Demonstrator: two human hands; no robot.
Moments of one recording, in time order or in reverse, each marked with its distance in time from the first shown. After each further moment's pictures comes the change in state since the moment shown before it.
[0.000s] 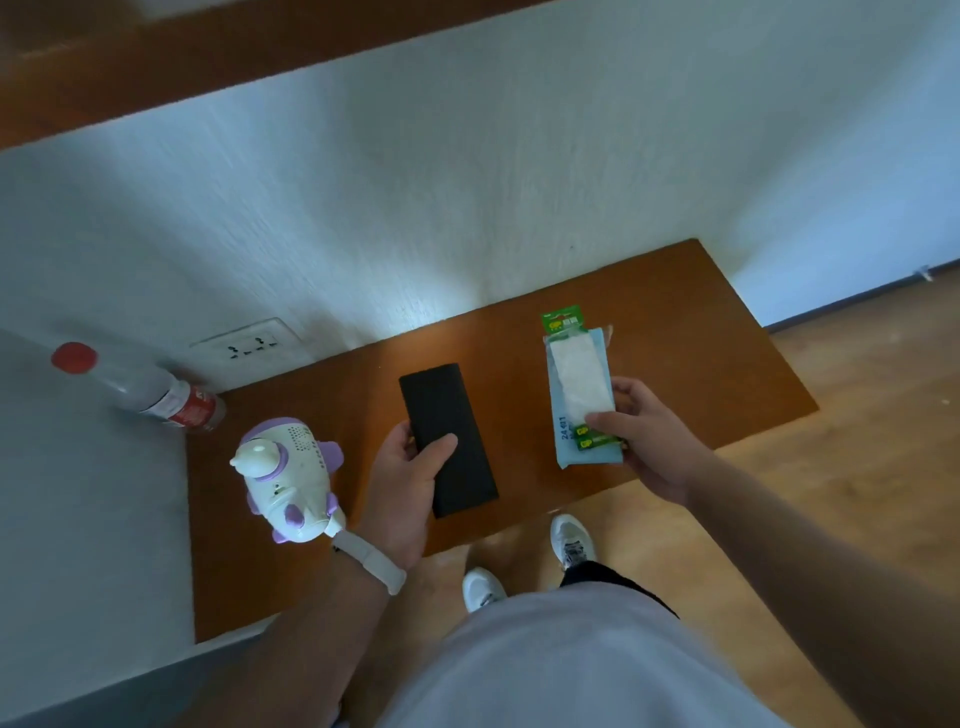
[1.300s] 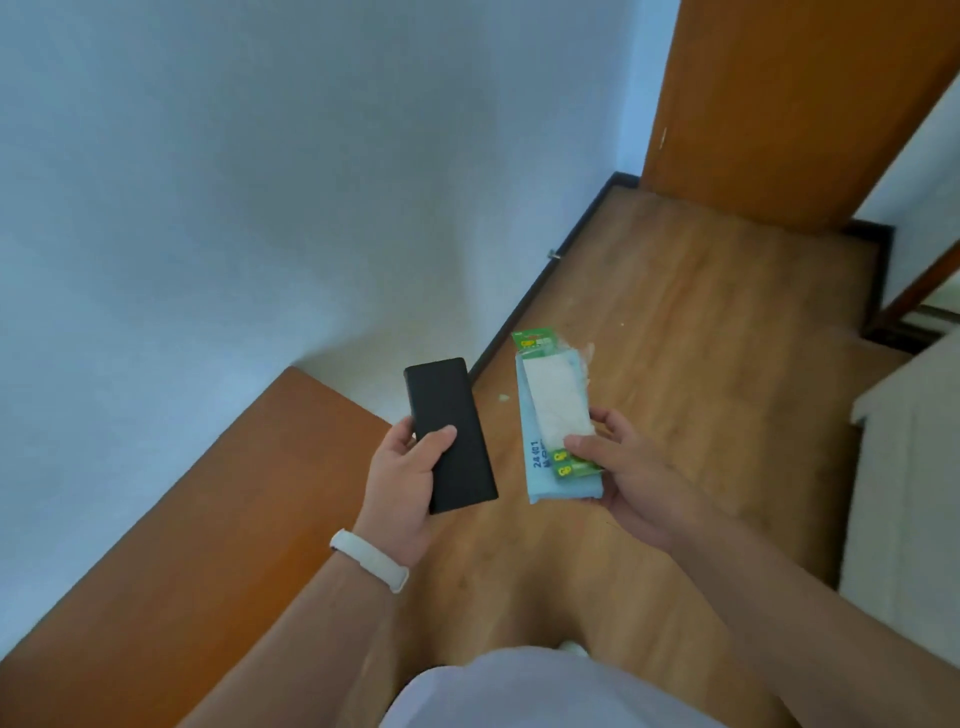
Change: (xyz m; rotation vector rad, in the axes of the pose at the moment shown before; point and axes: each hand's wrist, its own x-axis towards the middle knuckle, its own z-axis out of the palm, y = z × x) left_hand -0.122 -0.091 0.455 0.274 -0.585 -0.027; right_hand -0.295 0.009 -0.343 0.528 0.439 -0.422
